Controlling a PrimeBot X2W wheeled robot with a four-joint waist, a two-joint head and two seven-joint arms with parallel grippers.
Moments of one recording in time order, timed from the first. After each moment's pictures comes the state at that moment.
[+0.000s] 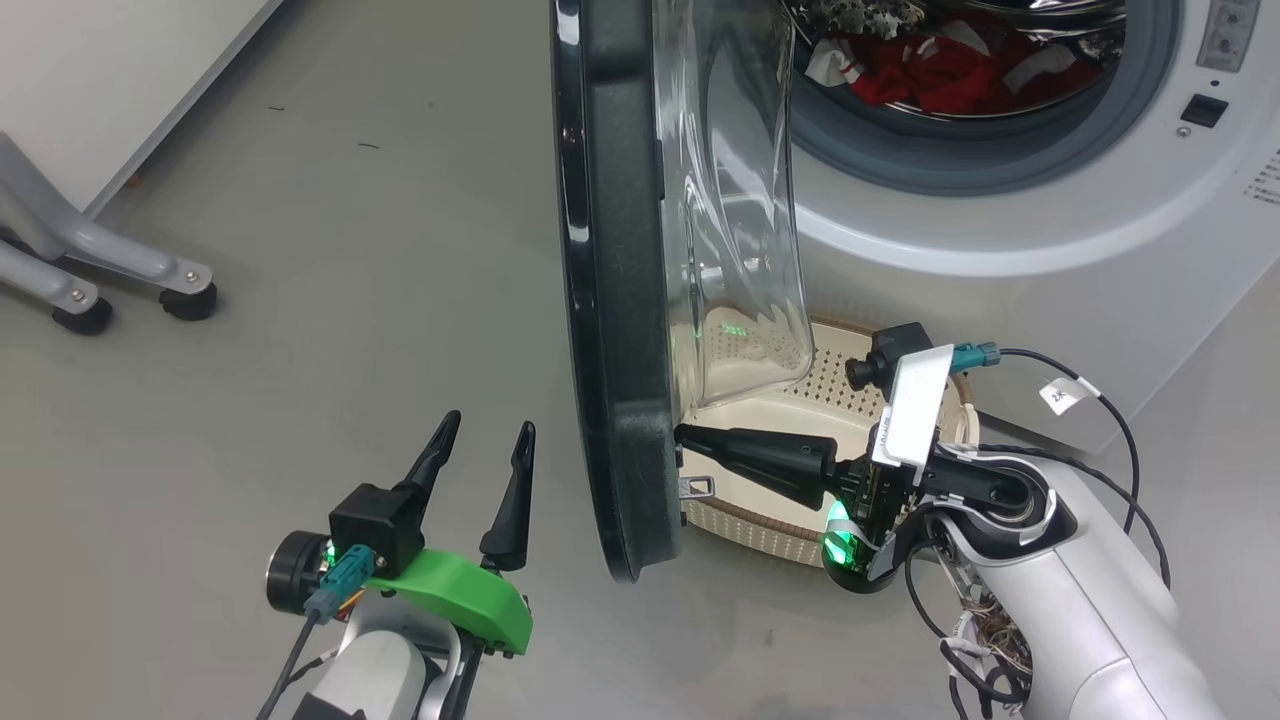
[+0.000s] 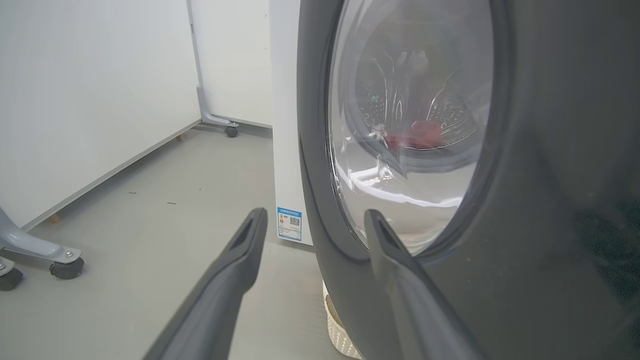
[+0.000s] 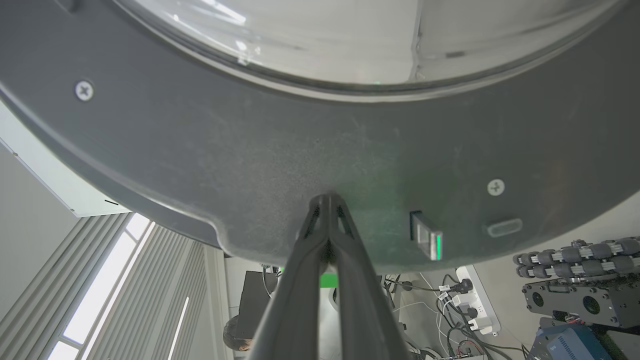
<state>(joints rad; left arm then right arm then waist) -0.26 0.03 -0.45 0.37 -0.45 0.06 -0.25 -0.44 -0.06 0.39 0.37 1.84 0.12 0.92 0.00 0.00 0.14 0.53</state>
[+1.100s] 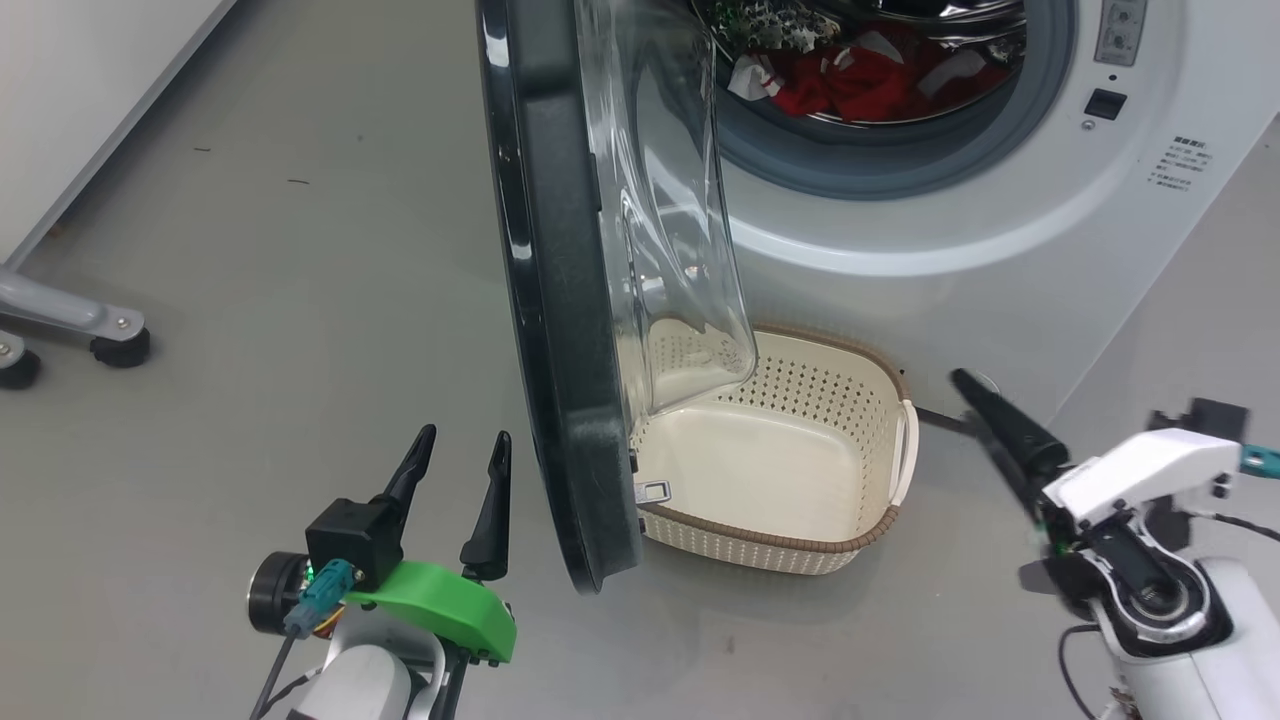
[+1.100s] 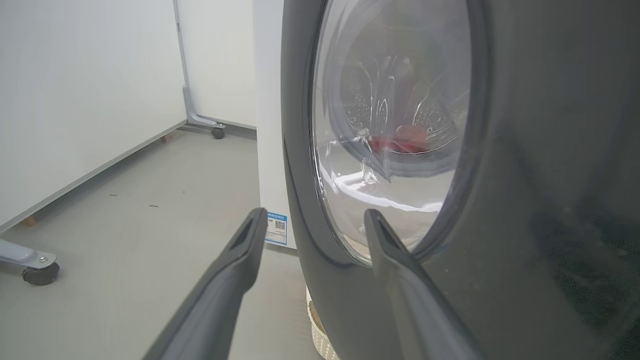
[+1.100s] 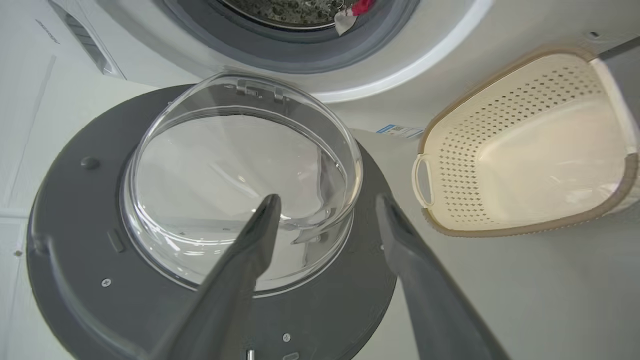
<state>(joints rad) -0.22 0.04 -0.41 0.35 -0.46 0.08 -0.25 -0.19 -0.16 0.12 0.22 1.47 0.12 0.37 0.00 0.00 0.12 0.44</state>
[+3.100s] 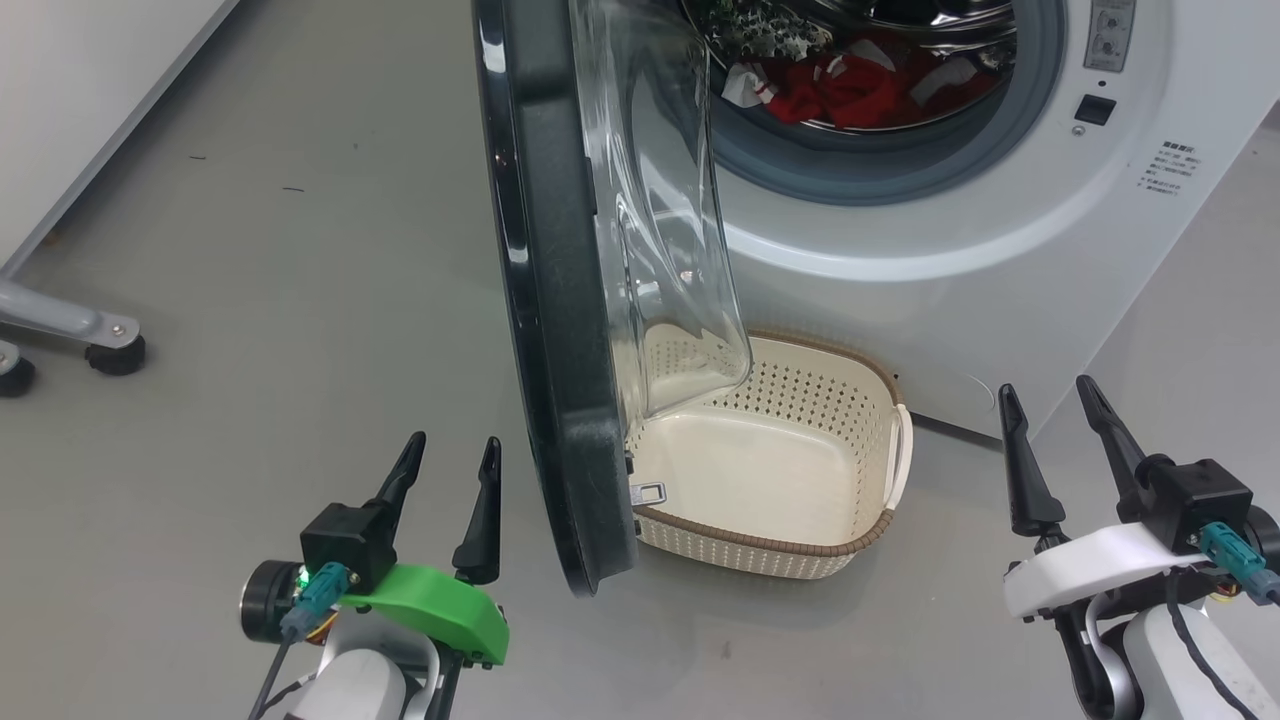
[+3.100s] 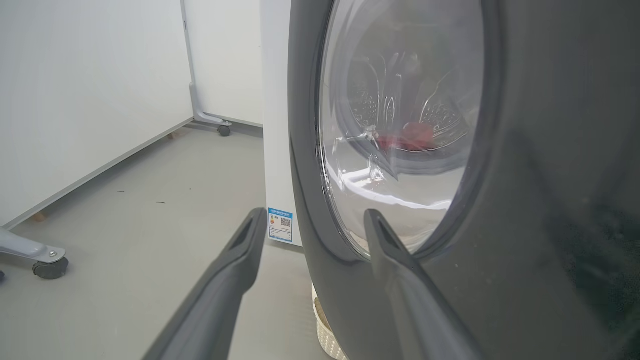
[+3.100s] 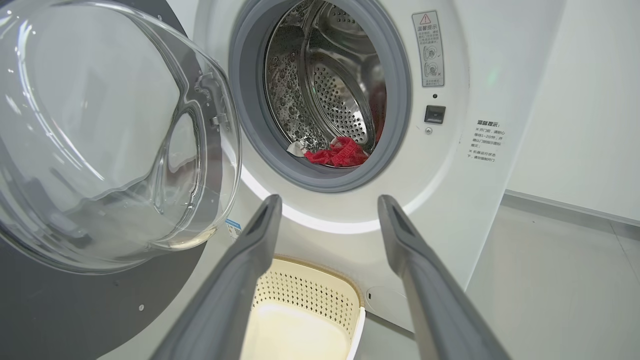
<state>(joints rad) -0.22 0.04 -0.41 0.37 -0.46 0.09 -0.25 -0.10 -0.22 0.21 0.21 0.37 -0.04 -0.26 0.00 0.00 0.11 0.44</state>
